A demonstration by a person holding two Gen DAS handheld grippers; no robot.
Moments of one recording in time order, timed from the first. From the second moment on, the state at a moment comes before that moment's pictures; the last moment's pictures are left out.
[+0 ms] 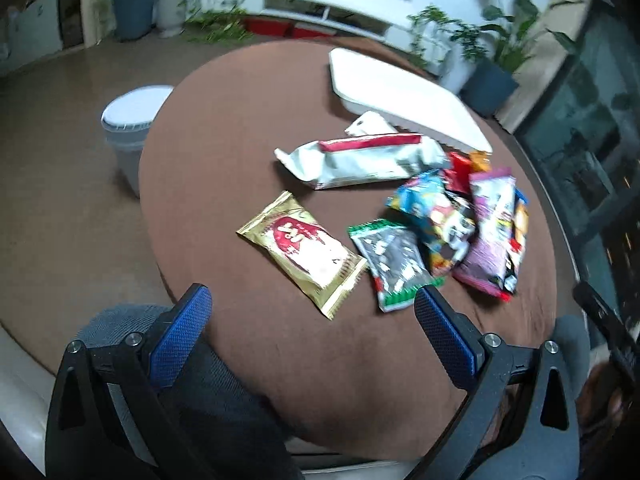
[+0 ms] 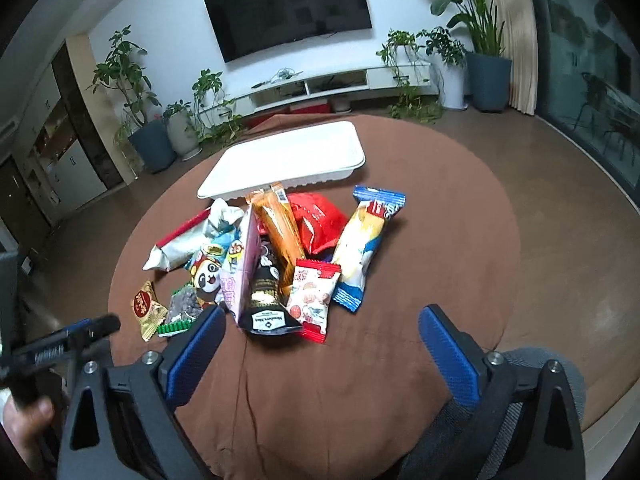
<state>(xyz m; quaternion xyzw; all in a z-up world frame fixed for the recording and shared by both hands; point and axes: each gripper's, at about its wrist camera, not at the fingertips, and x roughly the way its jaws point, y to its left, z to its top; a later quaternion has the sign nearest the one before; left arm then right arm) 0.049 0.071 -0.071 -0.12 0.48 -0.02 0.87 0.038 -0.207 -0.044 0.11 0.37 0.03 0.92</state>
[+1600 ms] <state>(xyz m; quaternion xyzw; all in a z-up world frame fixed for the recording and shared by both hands) 0.146 0.053 -0.107 -0.02 0.52 -0.07 0.85 0.070 -0.237 -0.070 0.16 0.43 0.07 0.89</state>
